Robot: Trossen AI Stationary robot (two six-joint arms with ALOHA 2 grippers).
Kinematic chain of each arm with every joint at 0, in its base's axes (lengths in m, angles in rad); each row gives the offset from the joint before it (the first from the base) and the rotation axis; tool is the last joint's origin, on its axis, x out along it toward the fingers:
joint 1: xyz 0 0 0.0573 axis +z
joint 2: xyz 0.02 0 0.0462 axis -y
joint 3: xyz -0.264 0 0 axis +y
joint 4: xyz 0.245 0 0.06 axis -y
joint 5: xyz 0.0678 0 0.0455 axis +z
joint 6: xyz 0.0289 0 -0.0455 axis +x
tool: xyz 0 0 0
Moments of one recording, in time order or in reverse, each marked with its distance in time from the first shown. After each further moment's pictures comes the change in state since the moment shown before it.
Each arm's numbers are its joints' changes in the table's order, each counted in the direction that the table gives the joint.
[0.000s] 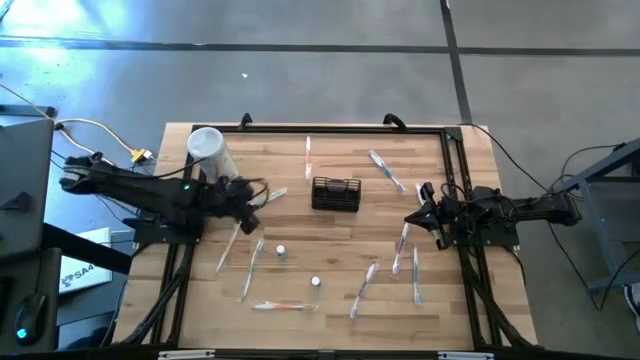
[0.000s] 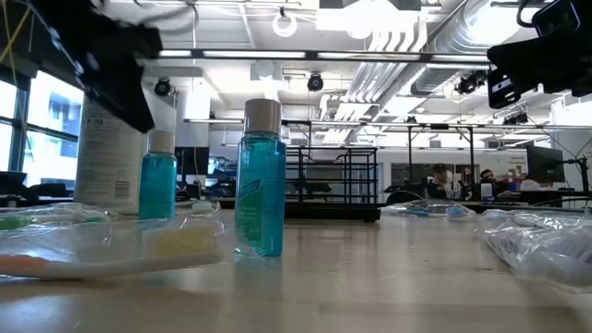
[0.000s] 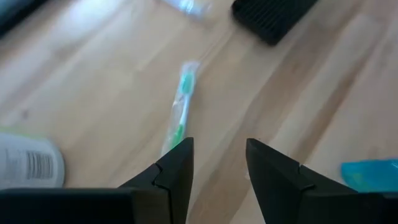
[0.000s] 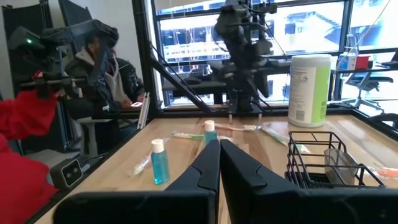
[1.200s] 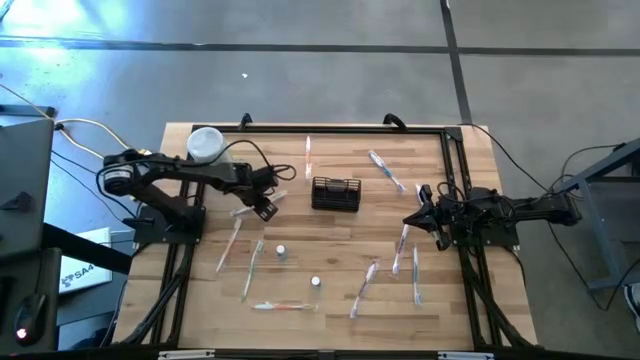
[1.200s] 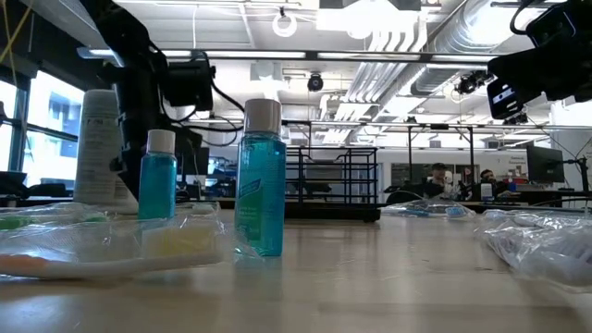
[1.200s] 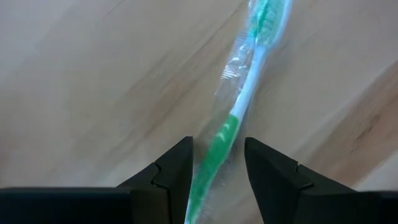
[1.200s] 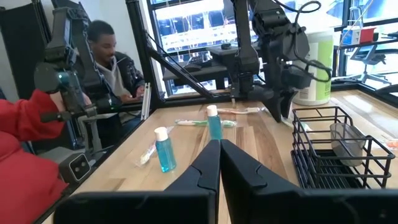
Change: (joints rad) left arm 0.430 -0.485 -0.002 0.189 -0.410 0.209; right arm 0.000 0.000 0.000 -0.054 0.001 0.076
